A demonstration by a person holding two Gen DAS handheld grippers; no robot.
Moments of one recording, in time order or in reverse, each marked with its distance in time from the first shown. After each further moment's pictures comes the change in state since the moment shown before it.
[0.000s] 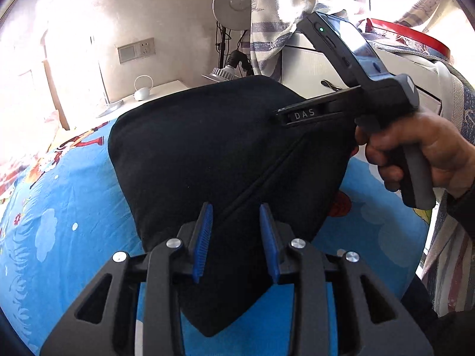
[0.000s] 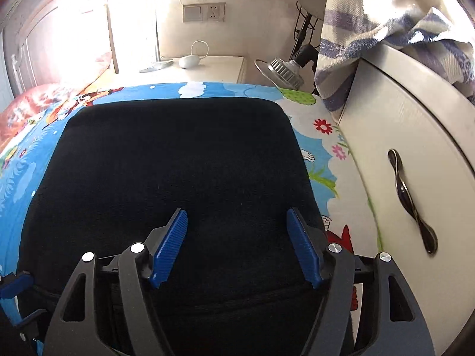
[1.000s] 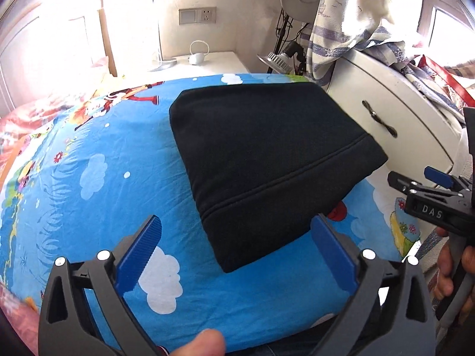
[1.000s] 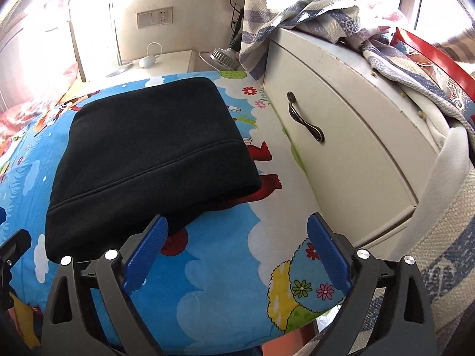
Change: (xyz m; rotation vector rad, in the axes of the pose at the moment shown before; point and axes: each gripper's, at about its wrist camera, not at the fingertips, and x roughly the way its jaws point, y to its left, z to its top) left arm -0.077 0.022 0.032 -0.266 0.157 0.132; right arm -0.145 -0.008 -0.073 0.167 0.068 -0.190
